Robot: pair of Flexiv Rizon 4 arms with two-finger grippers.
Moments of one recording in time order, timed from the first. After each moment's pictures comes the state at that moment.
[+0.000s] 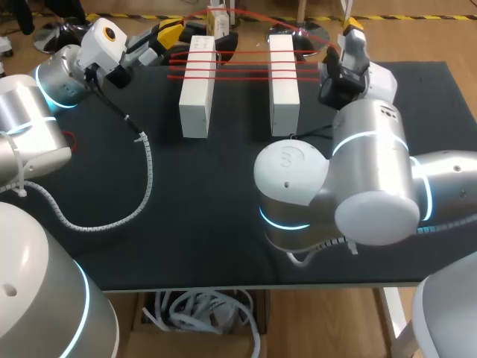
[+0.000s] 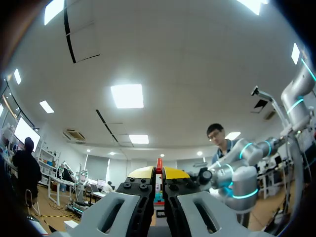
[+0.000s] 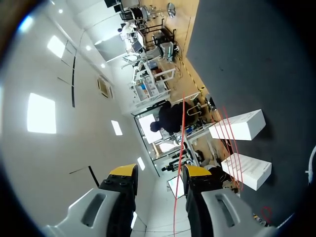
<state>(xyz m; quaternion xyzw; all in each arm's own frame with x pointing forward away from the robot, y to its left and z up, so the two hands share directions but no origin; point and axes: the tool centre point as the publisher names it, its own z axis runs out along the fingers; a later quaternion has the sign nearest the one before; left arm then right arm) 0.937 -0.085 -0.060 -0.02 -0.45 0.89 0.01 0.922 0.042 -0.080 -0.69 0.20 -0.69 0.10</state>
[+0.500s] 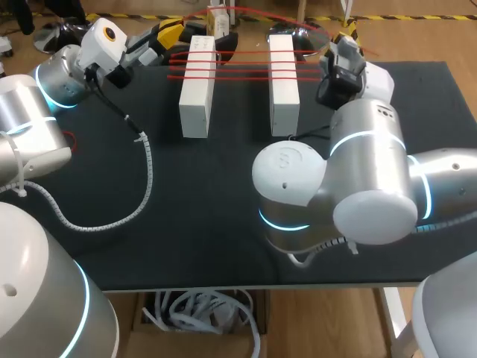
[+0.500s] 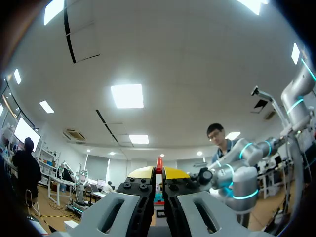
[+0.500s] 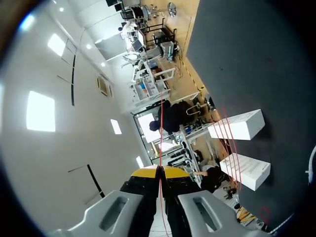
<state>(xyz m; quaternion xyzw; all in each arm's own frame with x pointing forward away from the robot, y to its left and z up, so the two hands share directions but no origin) 0.937 -0.085 -0.060 -0.02 -0.45 0.89 0.01 0.923 0.047 -0.082 -0.70 0.19 -0.69 0.09</state>
